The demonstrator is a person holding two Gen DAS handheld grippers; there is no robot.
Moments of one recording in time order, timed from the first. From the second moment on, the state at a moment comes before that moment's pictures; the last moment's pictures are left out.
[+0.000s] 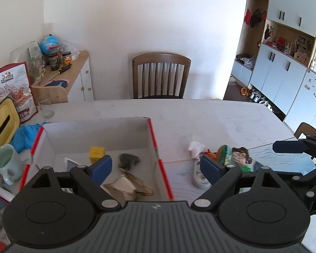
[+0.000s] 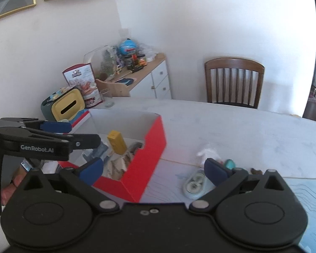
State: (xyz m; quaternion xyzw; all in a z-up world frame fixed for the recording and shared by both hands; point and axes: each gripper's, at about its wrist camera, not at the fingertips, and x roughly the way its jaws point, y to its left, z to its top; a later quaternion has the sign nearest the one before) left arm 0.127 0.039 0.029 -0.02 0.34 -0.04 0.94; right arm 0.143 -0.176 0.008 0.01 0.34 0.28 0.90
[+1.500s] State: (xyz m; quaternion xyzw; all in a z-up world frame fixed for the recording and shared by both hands) left arm 0.216 -0.092 -0.122 0.01 0.39 -0.06 0.92; right arm 0.243 -0.305 -0.117 -0.03 0.41 0.17 0.90
